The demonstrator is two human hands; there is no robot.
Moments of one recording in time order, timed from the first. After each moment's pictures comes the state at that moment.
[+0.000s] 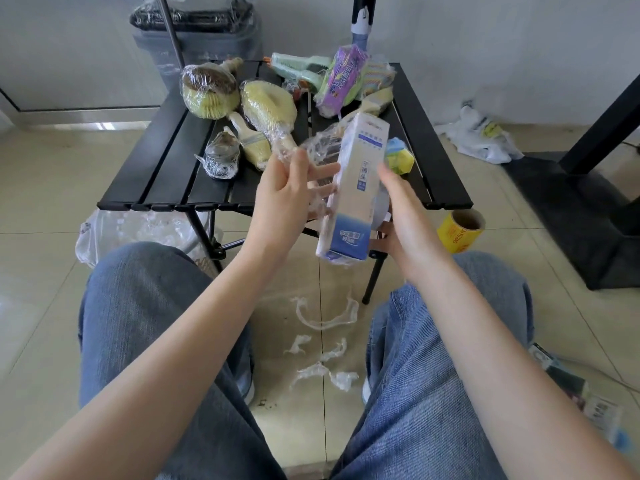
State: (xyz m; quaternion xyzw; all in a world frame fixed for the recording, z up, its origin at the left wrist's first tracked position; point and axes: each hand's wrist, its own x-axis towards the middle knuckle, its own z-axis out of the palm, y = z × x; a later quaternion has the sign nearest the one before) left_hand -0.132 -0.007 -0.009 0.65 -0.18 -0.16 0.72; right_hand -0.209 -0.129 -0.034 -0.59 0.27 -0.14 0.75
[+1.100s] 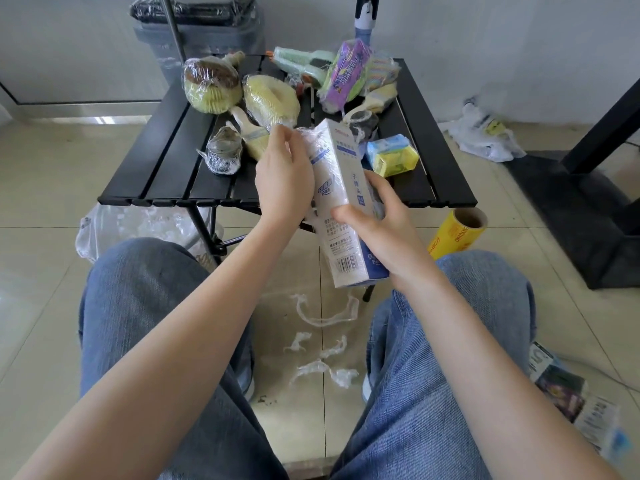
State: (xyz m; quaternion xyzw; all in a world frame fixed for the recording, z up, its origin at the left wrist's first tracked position) left_hand -0.095 -0.035 -0.026 0.82 -0.14 0.04 0.55; right_hand -0.214 -0.111 -0.043 -0.69 0.17 -0.17 0.68
